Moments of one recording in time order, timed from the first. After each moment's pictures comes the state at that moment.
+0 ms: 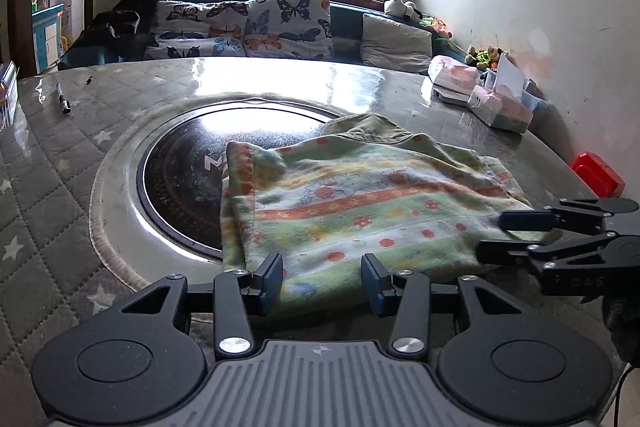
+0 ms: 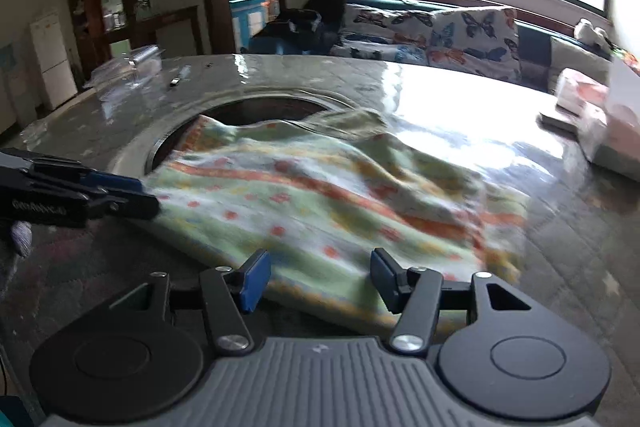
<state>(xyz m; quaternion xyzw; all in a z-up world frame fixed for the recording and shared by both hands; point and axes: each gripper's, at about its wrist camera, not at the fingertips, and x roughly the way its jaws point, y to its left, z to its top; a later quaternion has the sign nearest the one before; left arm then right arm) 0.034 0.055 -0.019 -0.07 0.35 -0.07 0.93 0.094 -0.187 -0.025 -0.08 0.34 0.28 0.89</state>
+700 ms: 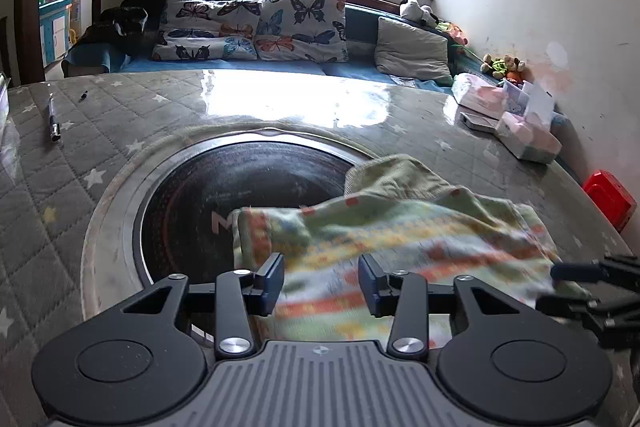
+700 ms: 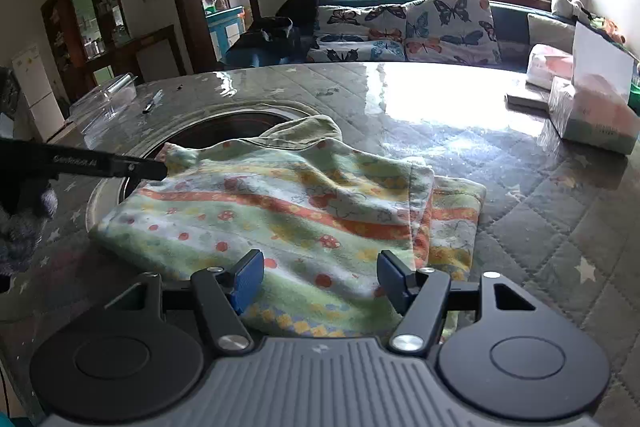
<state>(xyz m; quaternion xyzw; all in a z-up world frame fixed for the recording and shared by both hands) 0.105 0.073 -0.007 -0.09 0.35 -0.05 0.93 0.117 -0.214 -0.019 -0.02 0.35 0.27 0.90</state>
